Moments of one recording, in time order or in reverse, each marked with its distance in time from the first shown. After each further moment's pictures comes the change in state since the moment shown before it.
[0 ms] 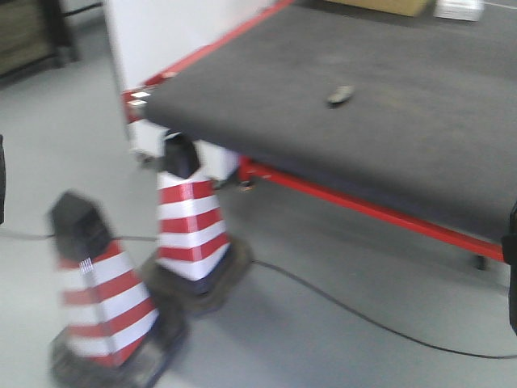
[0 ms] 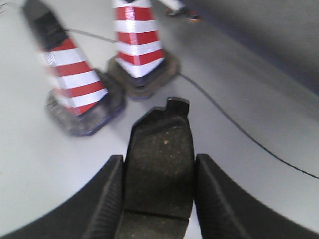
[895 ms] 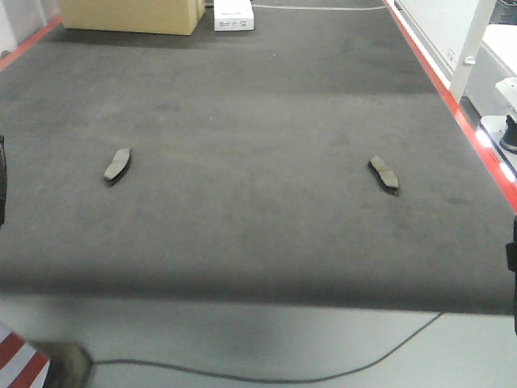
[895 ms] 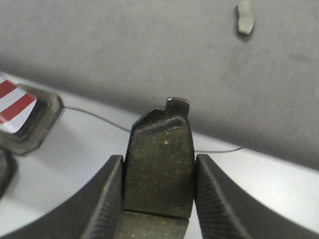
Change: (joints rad) left arm 0.000 0.000 0.000 0.000 0.000 0.000; right arm 0.000 -0.002 0.000 0.000 0.026 0.000
